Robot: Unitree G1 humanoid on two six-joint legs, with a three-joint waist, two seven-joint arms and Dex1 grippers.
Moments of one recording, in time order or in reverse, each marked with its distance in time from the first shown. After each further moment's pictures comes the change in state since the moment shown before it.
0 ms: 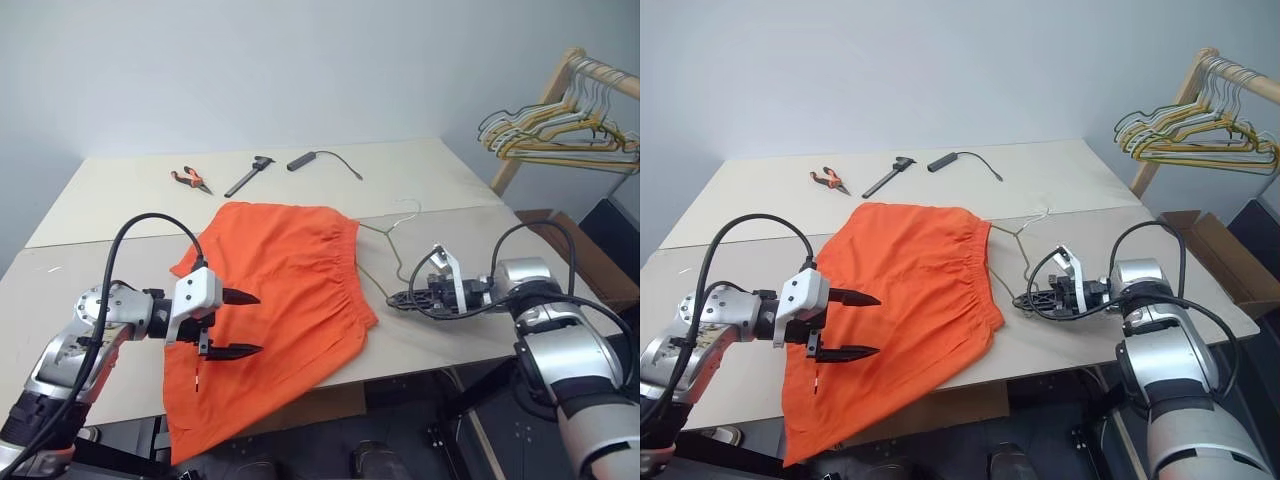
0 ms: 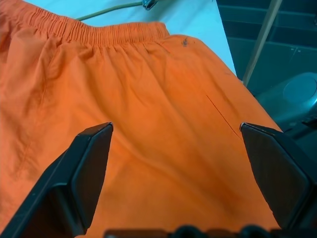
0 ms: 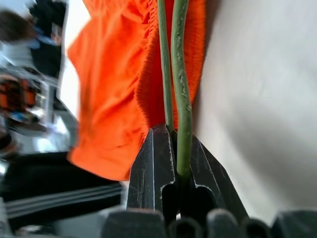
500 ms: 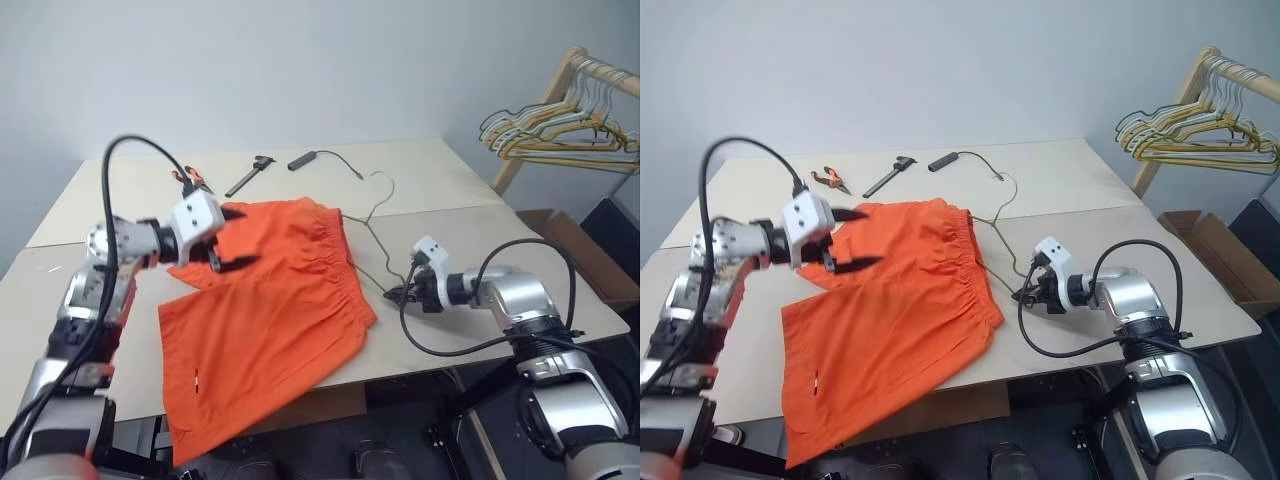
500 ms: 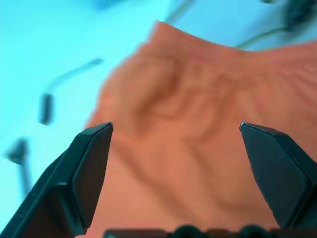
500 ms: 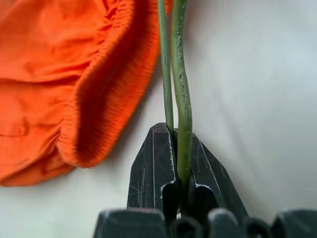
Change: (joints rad) left arm -0.518 -0.146 -0.034 0.525 0.219 -0.266 0.180; right arm 0.291 -0.049 -0.047 -0.740 -0.114 -0.193 -0.343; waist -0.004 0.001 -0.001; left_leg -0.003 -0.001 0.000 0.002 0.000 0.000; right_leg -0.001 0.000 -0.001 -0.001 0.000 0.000
